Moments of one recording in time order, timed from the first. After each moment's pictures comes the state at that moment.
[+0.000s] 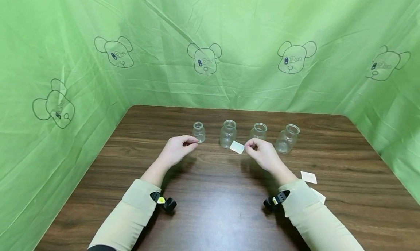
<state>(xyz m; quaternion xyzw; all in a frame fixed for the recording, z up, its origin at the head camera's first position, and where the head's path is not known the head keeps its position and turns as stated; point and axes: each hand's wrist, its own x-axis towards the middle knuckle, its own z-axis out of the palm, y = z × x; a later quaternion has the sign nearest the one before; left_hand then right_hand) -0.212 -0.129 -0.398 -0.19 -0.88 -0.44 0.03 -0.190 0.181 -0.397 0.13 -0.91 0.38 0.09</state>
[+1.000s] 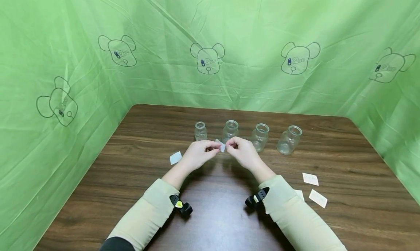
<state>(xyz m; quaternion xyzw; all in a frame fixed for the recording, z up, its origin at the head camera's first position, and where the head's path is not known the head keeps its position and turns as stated) -0.205 -0.075 -0.405 -0.26 -0.87 -0.41 0.05 -0.200 0.120 -0.398 0.15 -0.89 0.43 0.07</state>
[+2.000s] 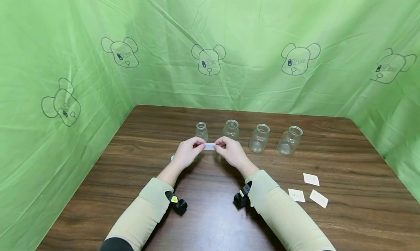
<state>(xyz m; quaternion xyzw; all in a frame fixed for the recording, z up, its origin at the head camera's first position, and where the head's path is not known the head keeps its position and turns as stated) -0.222 -0.106 -0.434 -0.15 -0.87 -0.45 0.08 -0.221 0.088 -0.424 0.15 -0.89 0.43 0.05</state>
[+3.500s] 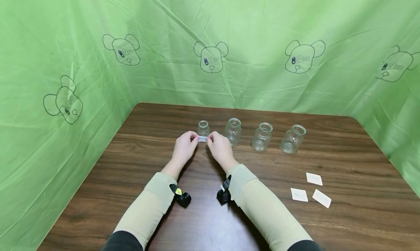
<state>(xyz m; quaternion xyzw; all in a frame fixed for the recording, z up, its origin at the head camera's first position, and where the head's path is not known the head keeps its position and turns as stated) -0.243 -0.115 -0.447 -0.09 -0.90 -0.38 0.18 -0.238 0.035 -0.436 0.11 -0.93 0.31 0.14</state>
